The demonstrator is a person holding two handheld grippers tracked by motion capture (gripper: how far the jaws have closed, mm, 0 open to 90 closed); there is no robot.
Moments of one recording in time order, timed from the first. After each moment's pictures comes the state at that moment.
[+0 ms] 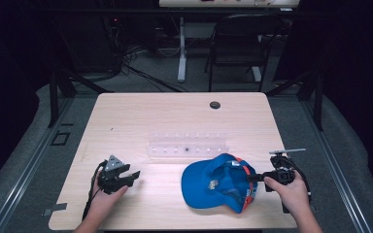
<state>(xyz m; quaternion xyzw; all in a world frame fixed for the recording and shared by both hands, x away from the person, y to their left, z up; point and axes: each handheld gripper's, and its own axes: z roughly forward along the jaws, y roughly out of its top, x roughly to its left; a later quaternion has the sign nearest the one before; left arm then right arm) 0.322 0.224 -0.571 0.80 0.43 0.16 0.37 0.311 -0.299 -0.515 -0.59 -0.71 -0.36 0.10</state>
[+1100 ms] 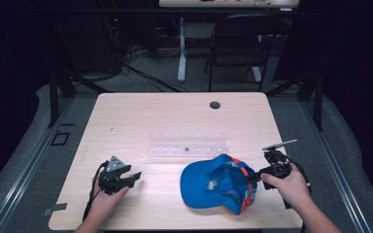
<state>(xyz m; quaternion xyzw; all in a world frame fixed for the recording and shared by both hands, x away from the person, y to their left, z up) 0.321 0.221 -0.572 0.81 0.43 0.16 0.37 0.321 -0.282 -0.491 -0.59 -0.74 -0.28 0.13</state>
